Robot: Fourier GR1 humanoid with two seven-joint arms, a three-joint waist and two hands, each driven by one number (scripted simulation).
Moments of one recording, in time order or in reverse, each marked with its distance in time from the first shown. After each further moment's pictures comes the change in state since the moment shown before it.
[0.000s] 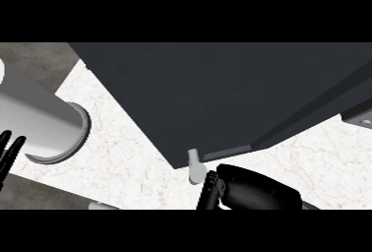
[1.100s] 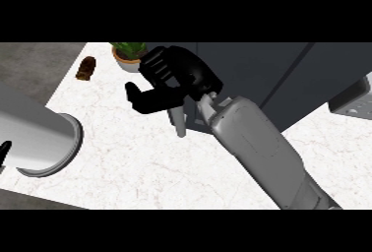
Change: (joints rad) left arm 0.039 -0.015 0.050 0.053 0.016 -0.053 -0.031; right arm -0.676 0.146 -0.155 0.769 0.035 -0.532 -0.020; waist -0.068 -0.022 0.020
